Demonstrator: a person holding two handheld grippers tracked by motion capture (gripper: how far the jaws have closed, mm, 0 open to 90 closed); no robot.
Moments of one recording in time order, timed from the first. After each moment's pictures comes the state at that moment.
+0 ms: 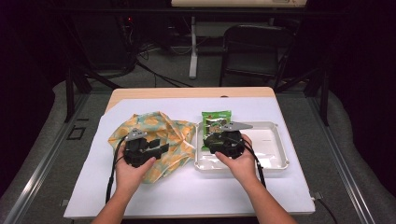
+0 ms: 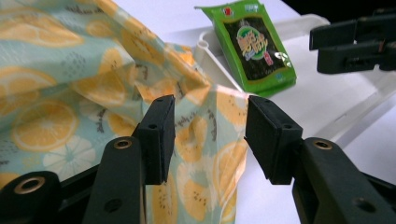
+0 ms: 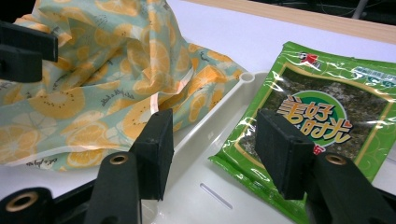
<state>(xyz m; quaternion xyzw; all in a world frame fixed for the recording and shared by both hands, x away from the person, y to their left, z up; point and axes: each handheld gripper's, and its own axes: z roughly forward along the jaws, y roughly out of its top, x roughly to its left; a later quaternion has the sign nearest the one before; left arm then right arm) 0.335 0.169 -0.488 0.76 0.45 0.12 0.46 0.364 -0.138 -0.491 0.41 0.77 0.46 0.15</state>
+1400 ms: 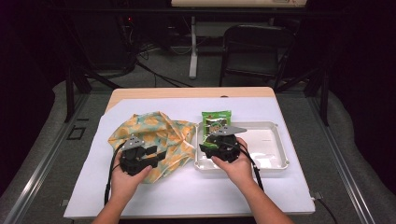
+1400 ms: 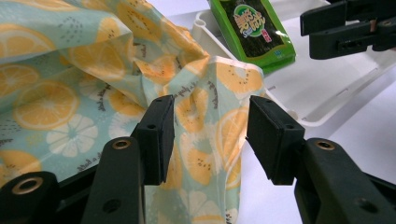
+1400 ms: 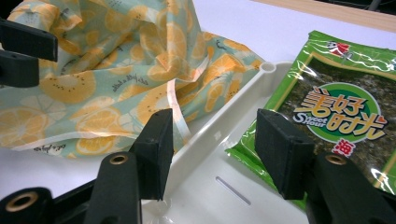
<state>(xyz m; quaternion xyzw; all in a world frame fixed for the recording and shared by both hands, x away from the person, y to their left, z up) 0.321 0.183 -0.496 0.76 0.44 0.12 0.46 0.358 -0.128 -0.498 0.40 0.79 0.45 0.15</state>
